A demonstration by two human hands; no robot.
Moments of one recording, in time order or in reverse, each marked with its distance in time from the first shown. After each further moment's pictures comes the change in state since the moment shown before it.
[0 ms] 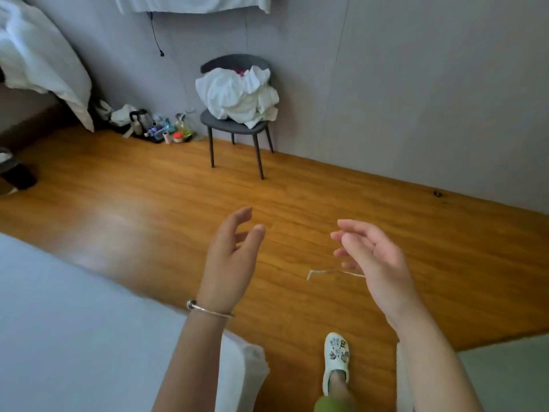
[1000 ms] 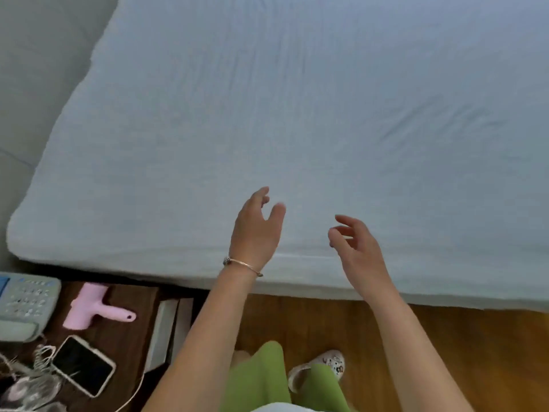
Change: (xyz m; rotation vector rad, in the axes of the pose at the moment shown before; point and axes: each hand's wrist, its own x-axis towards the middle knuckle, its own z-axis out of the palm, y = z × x) left_hand -1.037 -0.233 -0.453 0.091 1.102 -0.773; right_hand -0.935 0.142 0.444 -0.420 -1.252 -0.033
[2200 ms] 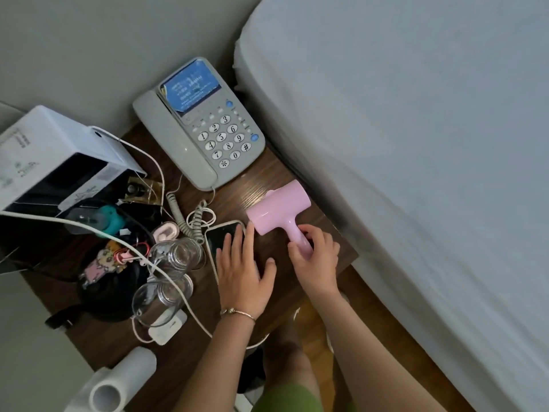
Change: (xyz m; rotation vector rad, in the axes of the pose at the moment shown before) left_hand -0.078 -0.534 -0.199 0.292 0.426 -0.654; right_hand -0.036 0.133 0.588 -0.721 -0.595 -0.153
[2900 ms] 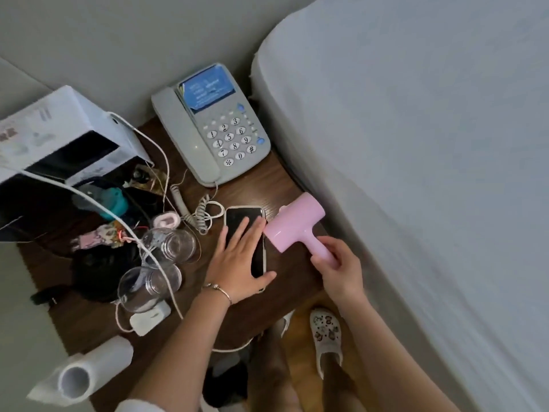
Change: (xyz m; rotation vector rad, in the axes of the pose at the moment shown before) left_hand 0.025 -0.016 0.007 0.211 -0.145 0.314; right_hand 0.005 0.019 -0.065 0.232 -0.115 -0.004
